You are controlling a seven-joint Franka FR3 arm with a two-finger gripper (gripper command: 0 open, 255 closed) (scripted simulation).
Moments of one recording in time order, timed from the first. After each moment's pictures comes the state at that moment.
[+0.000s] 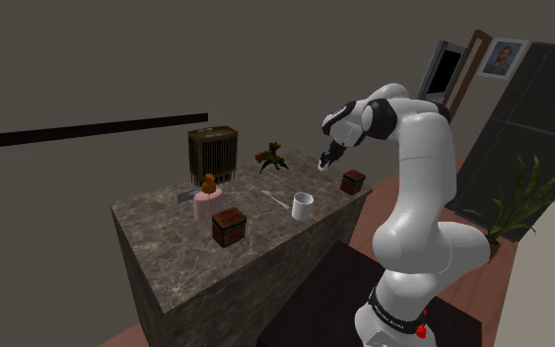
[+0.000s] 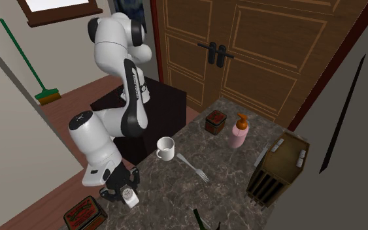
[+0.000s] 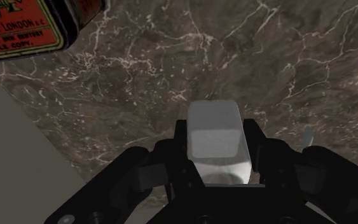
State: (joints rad) arm -0.76 0.62 -0.14 -1.61 0.46 2.47 -0.89
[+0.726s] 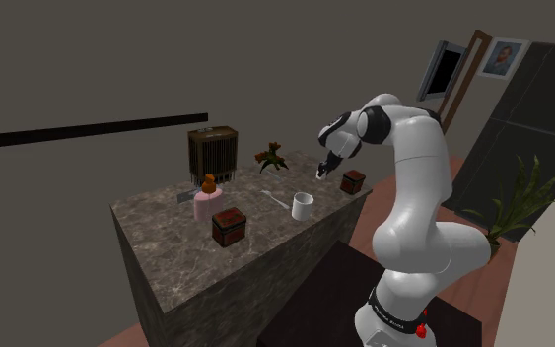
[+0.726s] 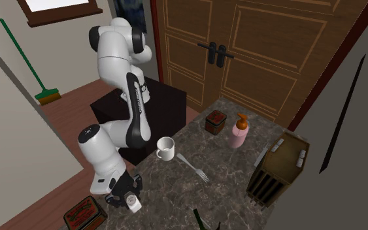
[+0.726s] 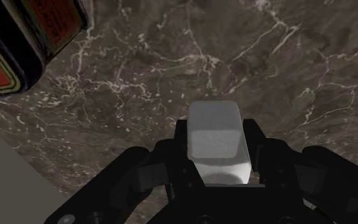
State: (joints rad) arm -0.78 0.71 -0.10 -1.61 0.50 2.56 -0.93
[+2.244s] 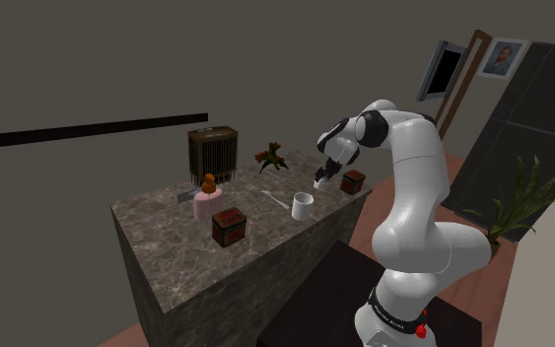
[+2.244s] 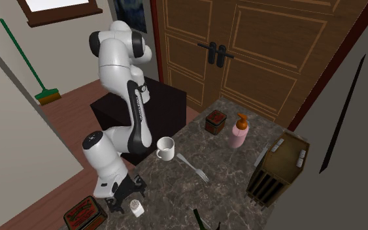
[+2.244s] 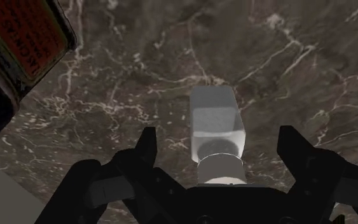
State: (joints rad) arm -0.80 0.77 -0.08 -1.61 0.52 2.61 -0.97
